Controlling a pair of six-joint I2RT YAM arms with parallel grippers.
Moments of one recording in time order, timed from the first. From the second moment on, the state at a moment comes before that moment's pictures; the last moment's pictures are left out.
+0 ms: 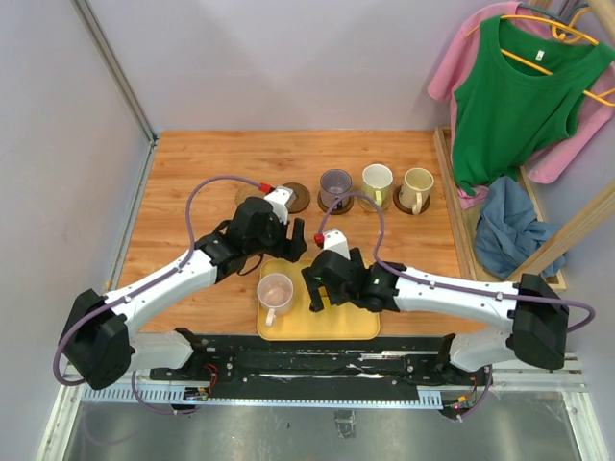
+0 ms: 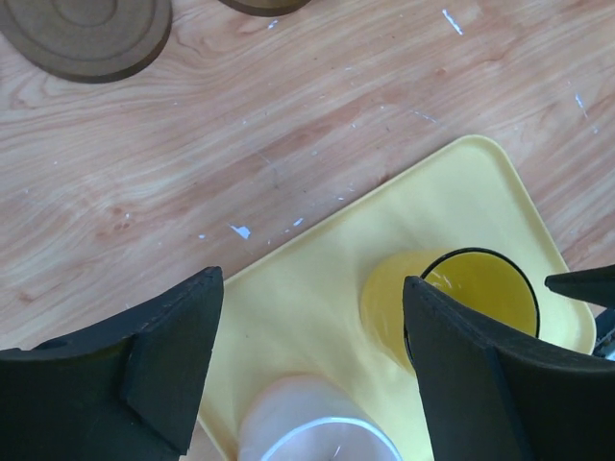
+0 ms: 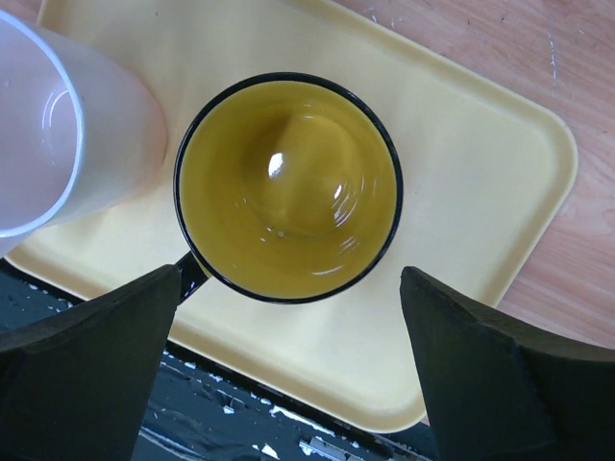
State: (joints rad) left arm -0.68 1.23 0.83 -0.19 0.01 -0.26; right arm 1.16 1.34 0.92 -0.54 0.38 0.60
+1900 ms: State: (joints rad) left arm -0.68 1.19 0.73 -0.16 -0.08 -0.32; right arm 1.26 1.47 0.90 -0.64 0.48 0.67
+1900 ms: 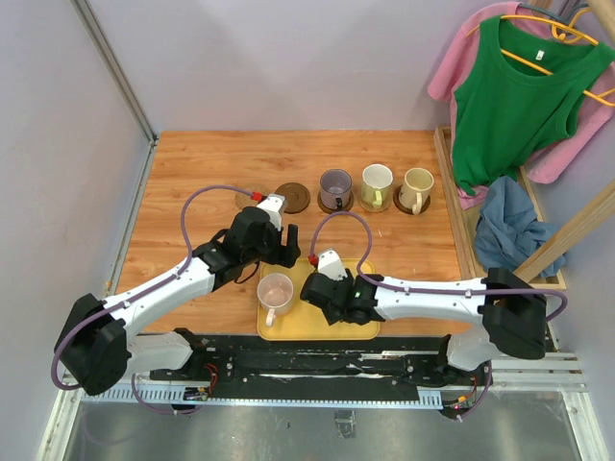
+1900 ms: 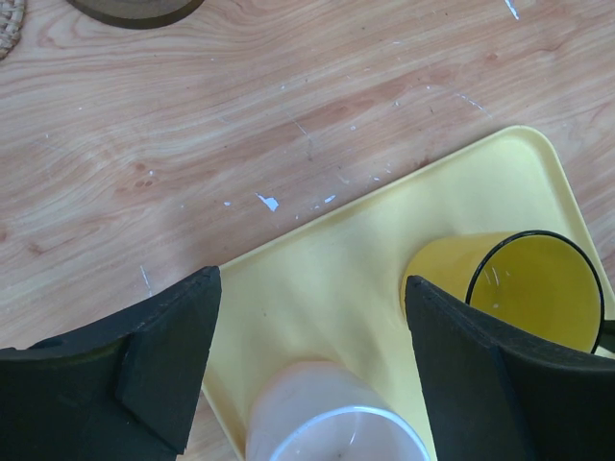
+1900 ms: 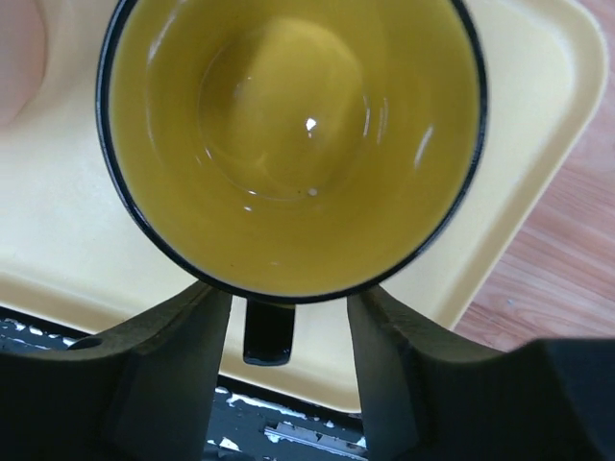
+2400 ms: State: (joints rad) left arm -0.68 1.19 0.72 -0.17 -0.12 -0.32; right arm 1.23 1.52 0.92 -0.60 0.41 0.65
